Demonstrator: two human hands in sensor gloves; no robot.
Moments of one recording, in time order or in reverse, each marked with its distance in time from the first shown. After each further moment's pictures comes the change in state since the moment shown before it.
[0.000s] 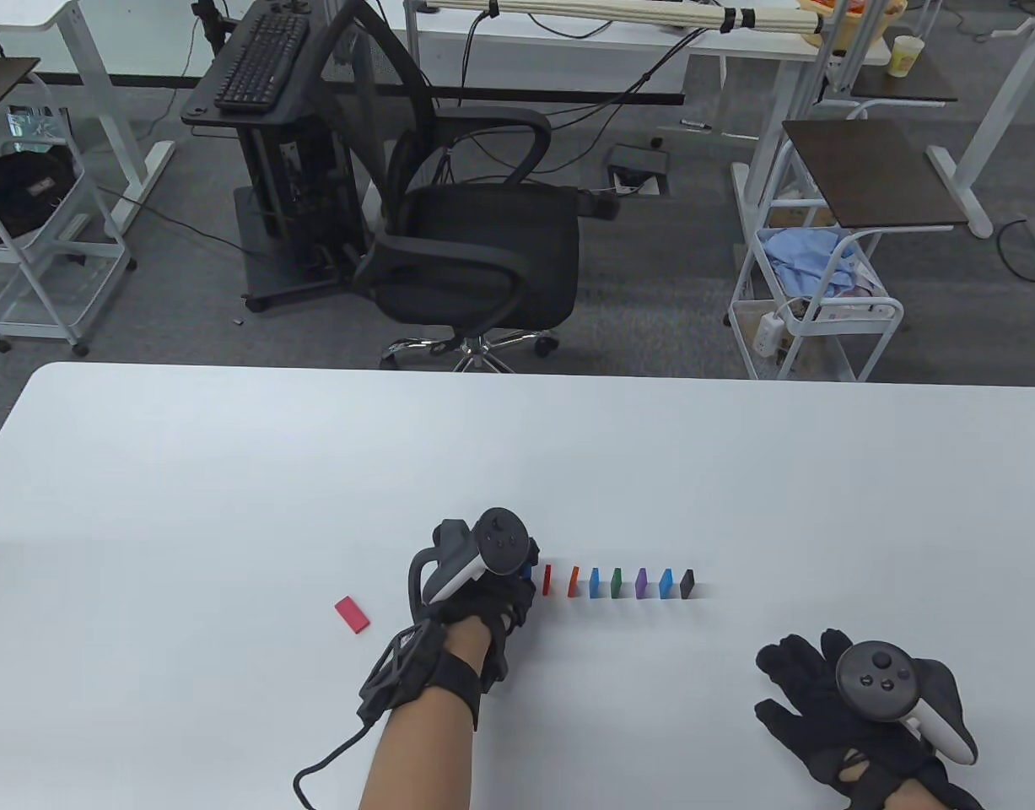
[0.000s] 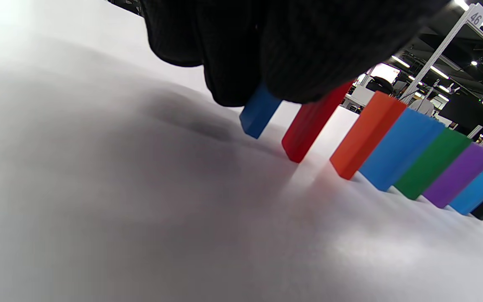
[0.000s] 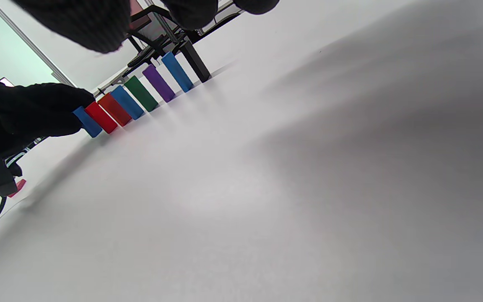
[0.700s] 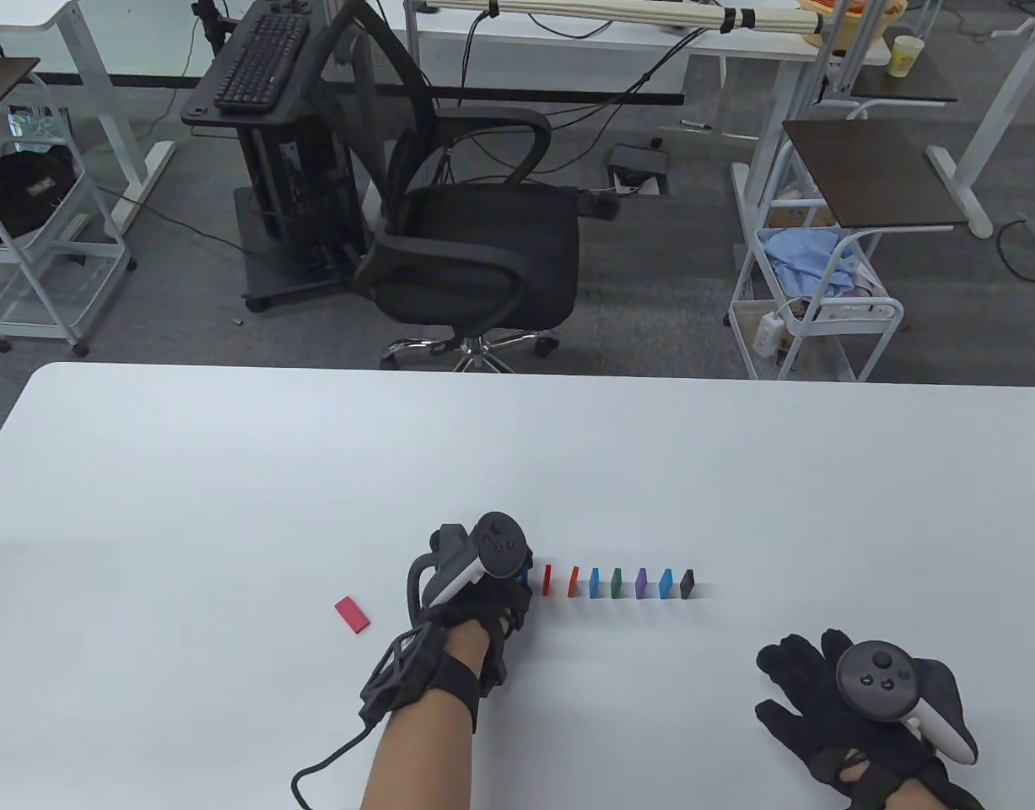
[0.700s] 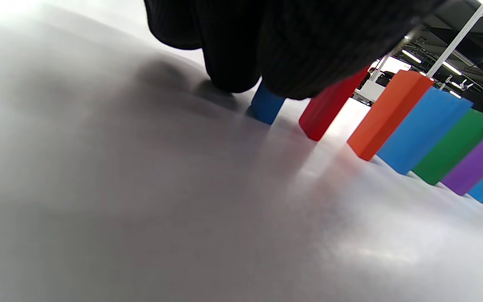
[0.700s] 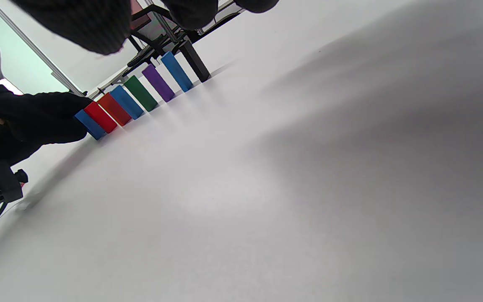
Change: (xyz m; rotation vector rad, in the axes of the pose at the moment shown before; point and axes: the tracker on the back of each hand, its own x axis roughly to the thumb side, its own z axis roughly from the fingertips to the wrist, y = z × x) left_hand -0.004 -0.005 0.002 -0.019 0.026 0.012; right_hand -0.001 0.000 0.000 0.002 0.001 0.000
